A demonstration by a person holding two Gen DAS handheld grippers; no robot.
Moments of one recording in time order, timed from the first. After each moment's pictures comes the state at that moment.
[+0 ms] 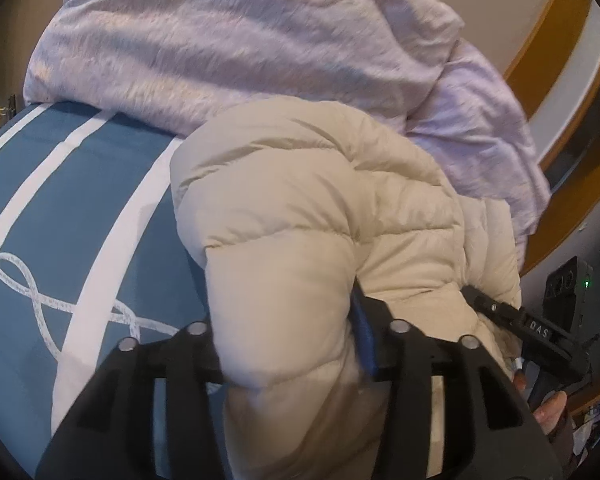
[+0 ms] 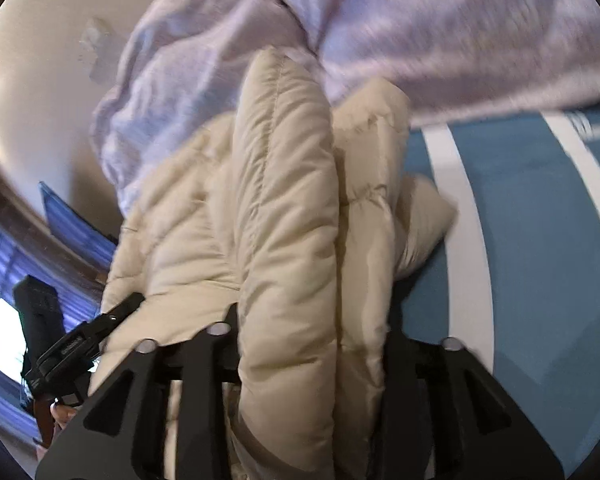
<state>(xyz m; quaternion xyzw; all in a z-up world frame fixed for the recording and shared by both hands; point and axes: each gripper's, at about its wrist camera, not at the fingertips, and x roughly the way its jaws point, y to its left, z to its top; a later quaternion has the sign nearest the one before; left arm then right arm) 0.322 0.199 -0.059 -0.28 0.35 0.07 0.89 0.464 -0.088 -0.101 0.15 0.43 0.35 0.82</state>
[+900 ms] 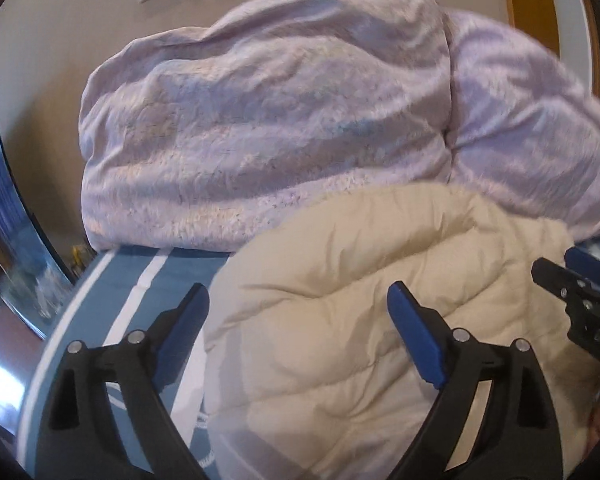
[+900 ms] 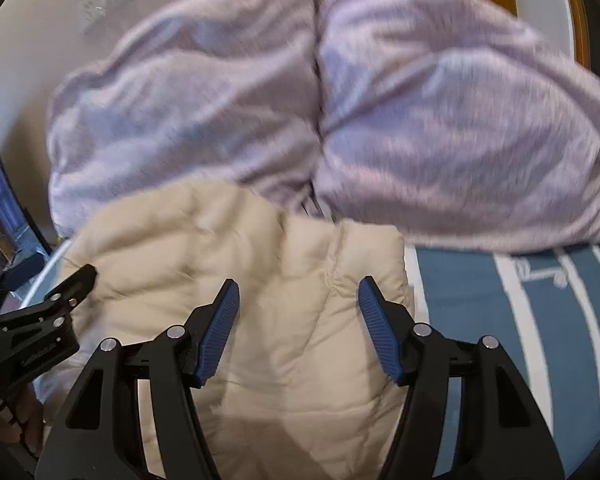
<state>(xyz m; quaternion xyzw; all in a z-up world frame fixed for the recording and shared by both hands) 0.380 0.158 -0.014 -0.03 0.34 0.22 0.91 0.464 -0.026 -0.053 -0.03 0.32 0.23 0.92</state>
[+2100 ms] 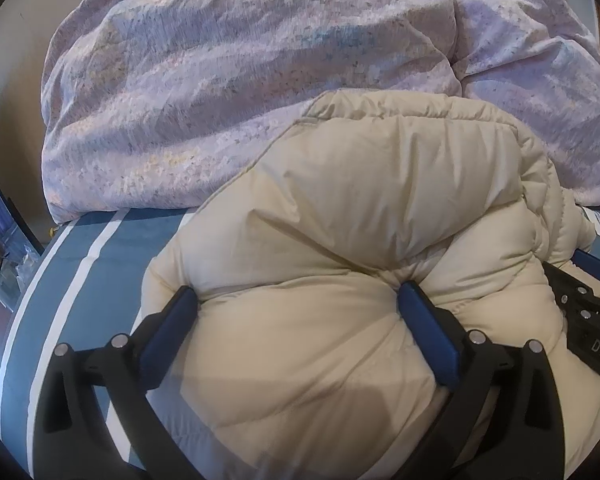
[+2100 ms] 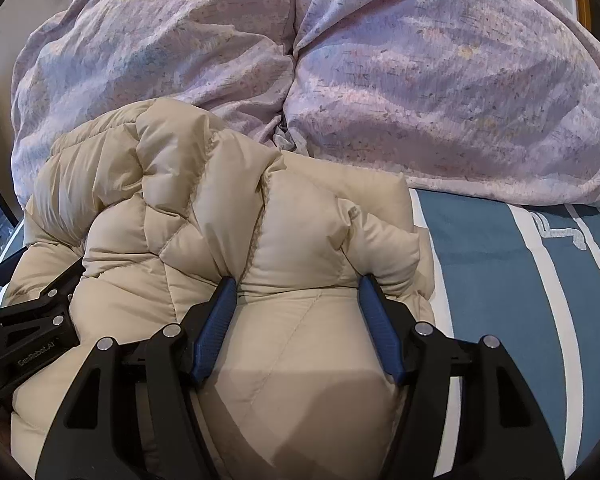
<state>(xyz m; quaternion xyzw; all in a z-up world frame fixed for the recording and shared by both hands) 0.416 0.162 -0.082 -0.04 0.39 0.20 0.90 0.489 -0.016 -0.101 -0.05 0.37 0.20 0.91</state>
